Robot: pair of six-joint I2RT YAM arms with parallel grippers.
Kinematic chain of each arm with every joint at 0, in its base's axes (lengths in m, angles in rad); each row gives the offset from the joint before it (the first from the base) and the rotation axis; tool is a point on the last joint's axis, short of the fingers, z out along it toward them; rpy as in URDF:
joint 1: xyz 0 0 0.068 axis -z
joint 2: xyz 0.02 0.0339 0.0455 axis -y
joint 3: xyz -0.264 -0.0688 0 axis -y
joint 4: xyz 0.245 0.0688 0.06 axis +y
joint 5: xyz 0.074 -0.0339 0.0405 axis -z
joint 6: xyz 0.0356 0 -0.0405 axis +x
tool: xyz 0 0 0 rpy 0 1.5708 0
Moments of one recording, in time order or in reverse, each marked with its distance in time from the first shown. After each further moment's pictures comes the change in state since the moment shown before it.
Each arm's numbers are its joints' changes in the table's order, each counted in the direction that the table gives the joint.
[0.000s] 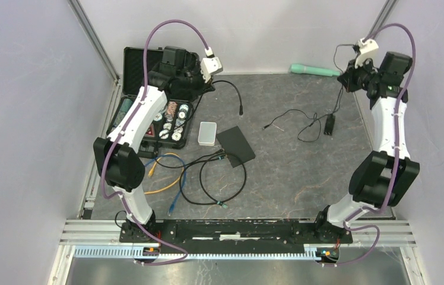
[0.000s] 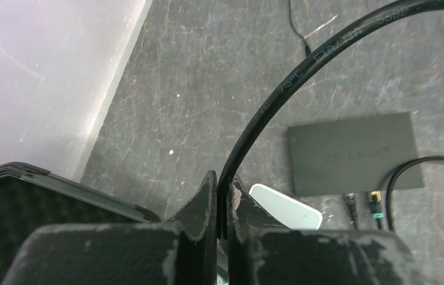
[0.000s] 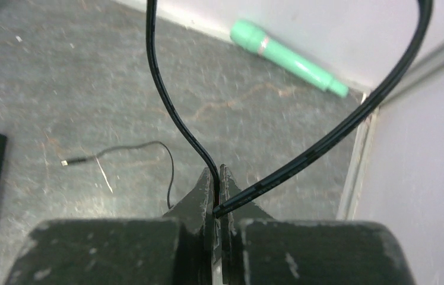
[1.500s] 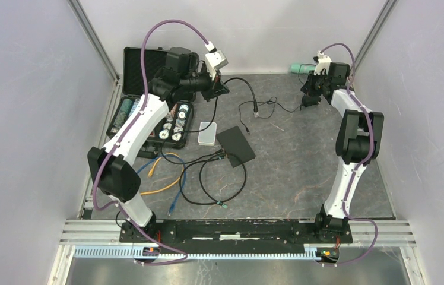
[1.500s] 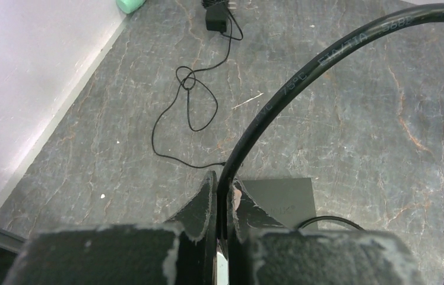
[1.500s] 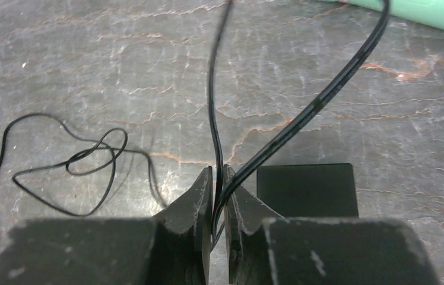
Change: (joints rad) left arm 0.088 0.114 -0.093 -0.178 0.068 -0.394; right arm -0.235 -0.547 0.135 -0.299 0.177 0.306
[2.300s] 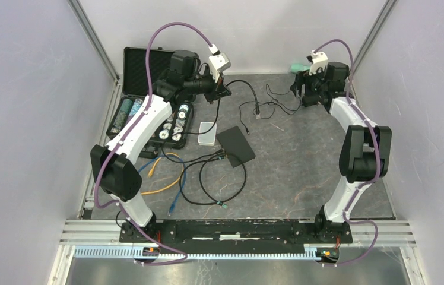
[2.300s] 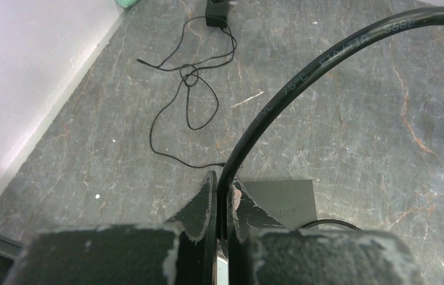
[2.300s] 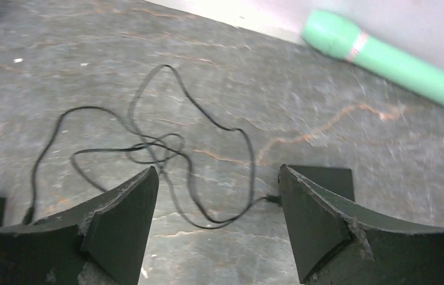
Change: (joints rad) left arm 0.022 -0.017 -0.012 -0.031 -0.027 -0.020; right arm -0.054 0.235 -0.216 -0.111 0.055 -0.043
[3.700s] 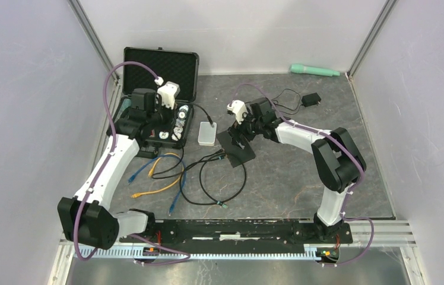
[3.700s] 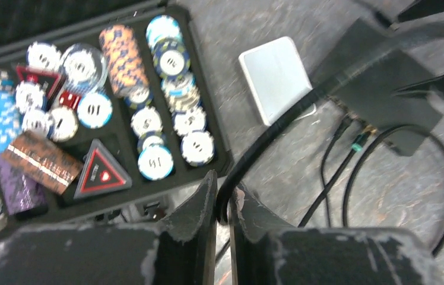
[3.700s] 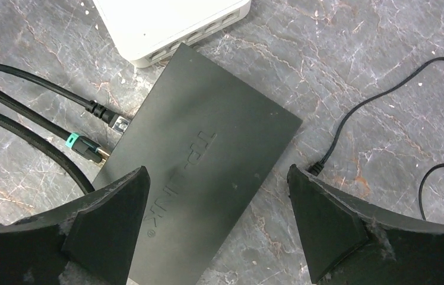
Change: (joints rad) left arm -0.232 0.462 -0.547 0.112 -0.468 -0.159; right arm -0.611 0.053 -0.249 0.074 0.007 -0.195
